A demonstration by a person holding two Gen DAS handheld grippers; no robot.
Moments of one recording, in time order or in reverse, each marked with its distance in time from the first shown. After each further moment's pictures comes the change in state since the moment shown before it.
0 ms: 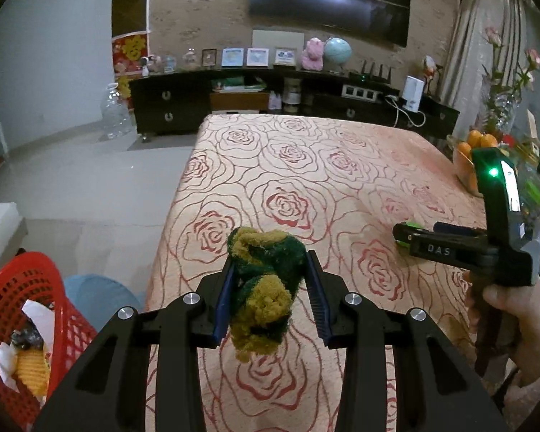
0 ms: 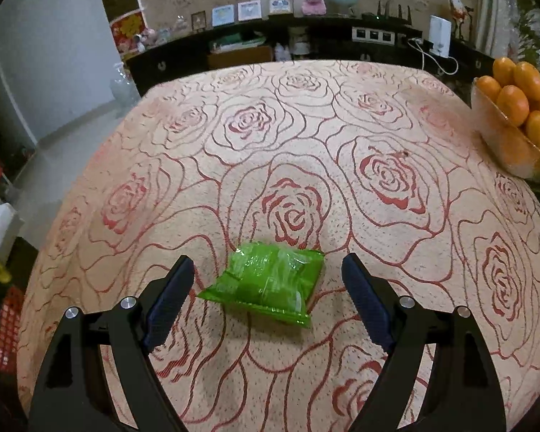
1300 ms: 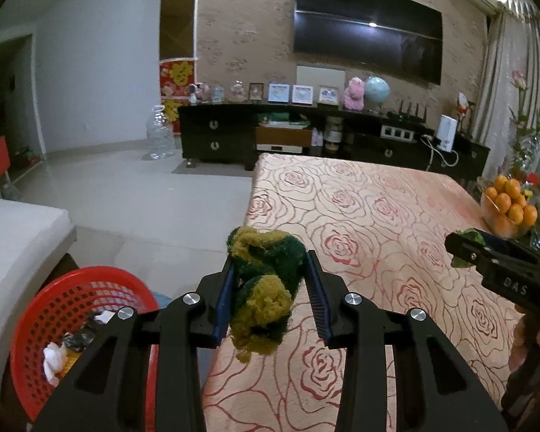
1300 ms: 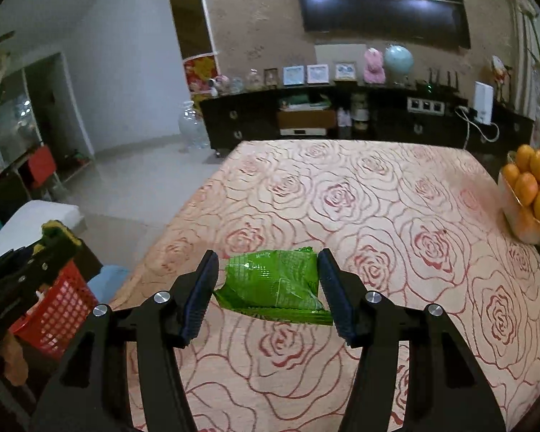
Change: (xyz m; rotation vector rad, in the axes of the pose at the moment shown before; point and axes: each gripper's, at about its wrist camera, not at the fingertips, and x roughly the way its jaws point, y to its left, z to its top) left arm -0.058 0.042 0.008 -0.075 -0.144 0.150; right arm -0.105 0.063 -0.005 -0.146 -0.247 0.205
